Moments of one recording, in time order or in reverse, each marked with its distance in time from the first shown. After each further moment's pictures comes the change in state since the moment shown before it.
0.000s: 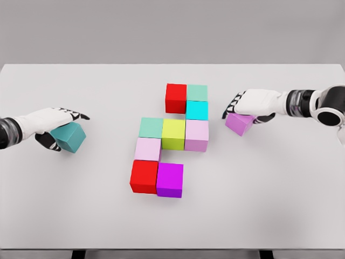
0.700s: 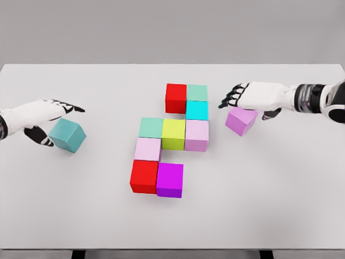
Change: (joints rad) left arm 0.008 0.084 0.033 -0.087 0.085 0.000 0.000; right arm 0.003 -0.046 -0.029 -0.084 -0.024 -0.004 0.002
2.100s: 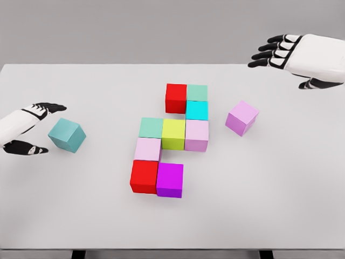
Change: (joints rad) left arm 0.327 -0.091 0.348 0.237 0.099 -0.548 0.345; right arm 0.113 -0.288 -0.336 -0.362 -0.335 -0.001 0.000
